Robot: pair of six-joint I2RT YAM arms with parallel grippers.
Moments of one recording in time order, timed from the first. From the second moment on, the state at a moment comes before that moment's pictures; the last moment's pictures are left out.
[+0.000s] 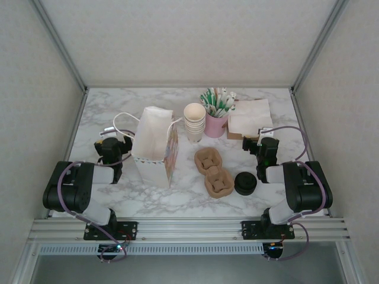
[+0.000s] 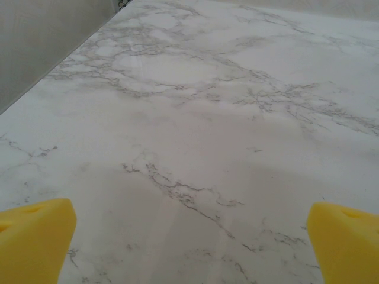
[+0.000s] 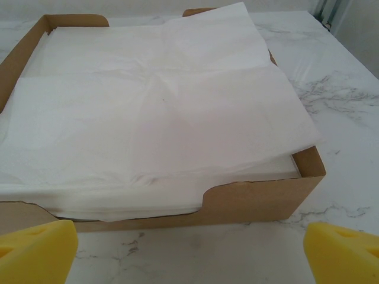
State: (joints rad) left arm -0.09 1.54 0.36 0.77 -0.36 -0.15; right arm 0.09 1.54 0.37 0.76 0.15 0.05
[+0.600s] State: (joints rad) left arm -0.08 1.42 0.32 0.74 -0.40 -0.17; right arm 0.09 1.15 0.49 0.29 0.25 0.15
